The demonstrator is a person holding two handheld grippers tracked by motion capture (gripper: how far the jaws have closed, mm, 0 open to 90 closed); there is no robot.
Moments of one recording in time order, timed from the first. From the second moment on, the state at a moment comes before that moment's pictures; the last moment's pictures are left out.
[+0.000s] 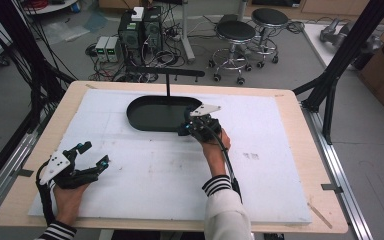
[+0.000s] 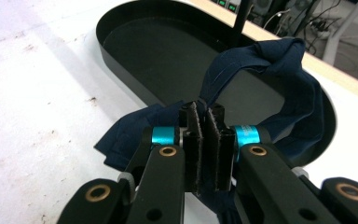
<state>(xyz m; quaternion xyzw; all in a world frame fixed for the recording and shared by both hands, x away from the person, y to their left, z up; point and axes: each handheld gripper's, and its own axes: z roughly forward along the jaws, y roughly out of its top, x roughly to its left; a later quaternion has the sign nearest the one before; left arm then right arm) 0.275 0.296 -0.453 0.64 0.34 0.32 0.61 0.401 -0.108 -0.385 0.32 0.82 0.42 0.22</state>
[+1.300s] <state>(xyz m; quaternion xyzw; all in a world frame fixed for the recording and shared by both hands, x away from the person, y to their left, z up) 0.275 0.295 -0.453 0.64 0.33 0.32 0.61 0.407 -0.125 -0.331 0.31 0.76 0.50 0.28</state>
